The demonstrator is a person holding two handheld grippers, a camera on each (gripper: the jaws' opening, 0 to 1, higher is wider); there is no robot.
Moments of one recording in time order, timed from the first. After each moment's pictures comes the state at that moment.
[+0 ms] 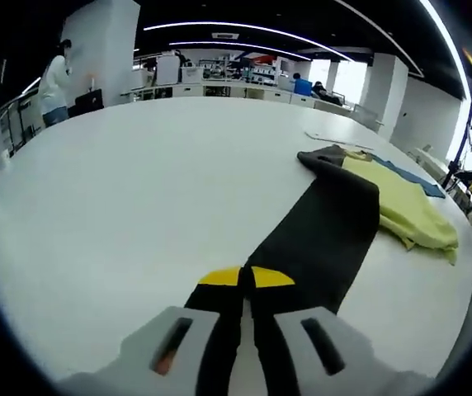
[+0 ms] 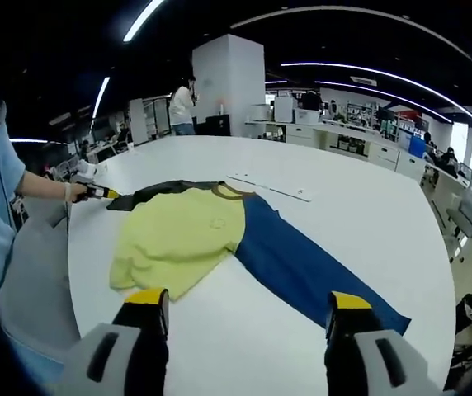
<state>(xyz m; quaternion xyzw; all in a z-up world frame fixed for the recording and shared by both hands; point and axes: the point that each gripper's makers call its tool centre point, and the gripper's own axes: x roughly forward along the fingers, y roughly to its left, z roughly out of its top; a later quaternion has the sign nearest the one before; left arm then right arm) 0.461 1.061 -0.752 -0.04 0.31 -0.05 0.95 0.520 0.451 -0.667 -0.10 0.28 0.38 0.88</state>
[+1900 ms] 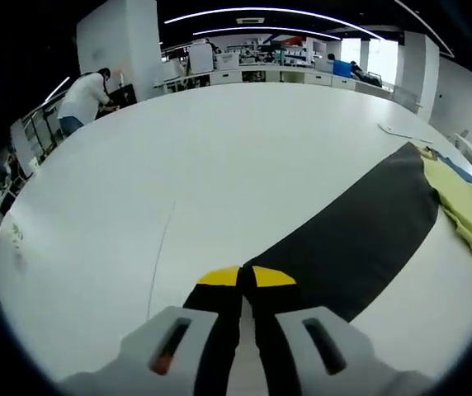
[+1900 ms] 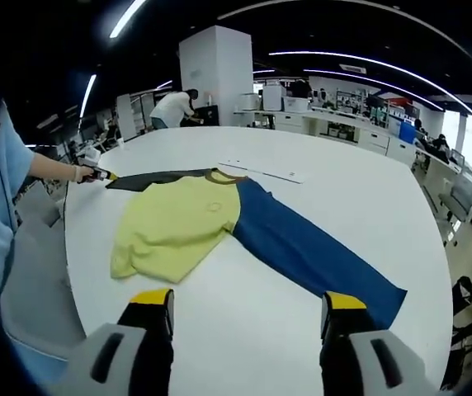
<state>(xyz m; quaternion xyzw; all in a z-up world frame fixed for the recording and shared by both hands) 0.501 1.193 -0.768 0.02 0.36 0.04 0.93 0.494 0.441 -0.672 -0.09 0.31 0.35 0.88</state>
